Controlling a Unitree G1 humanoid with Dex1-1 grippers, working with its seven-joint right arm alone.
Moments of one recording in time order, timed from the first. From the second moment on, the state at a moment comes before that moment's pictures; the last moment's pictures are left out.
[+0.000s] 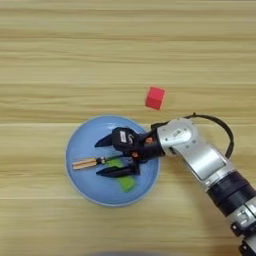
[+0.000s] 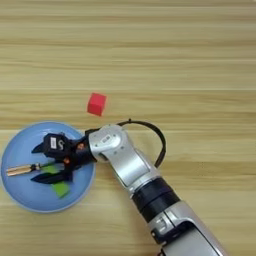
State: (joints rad) arm -0.37 -0.31 0.46 0.21 -0.05 0.06 1.16
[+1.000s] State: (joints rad) arm -0.37 -0.30 0.46 0.21 -0.05 0.06 1.14
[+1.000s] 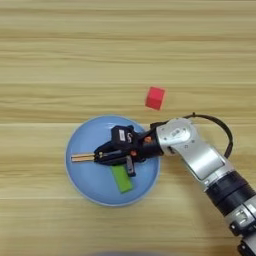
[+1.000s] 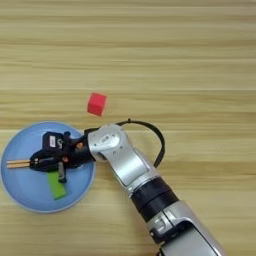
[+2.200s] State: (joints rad) arm -0.55 -0.35 0.12 0.25 0.16 0.18 1.09
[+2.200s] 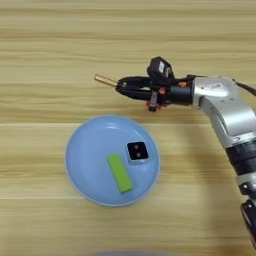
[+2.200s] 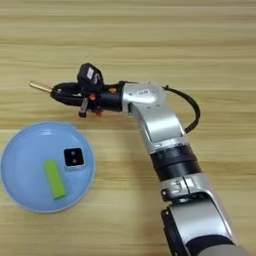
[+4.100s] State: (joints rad) arm -0.53 -0.50 0.11 0.68 -0.02 -0.04 1.05
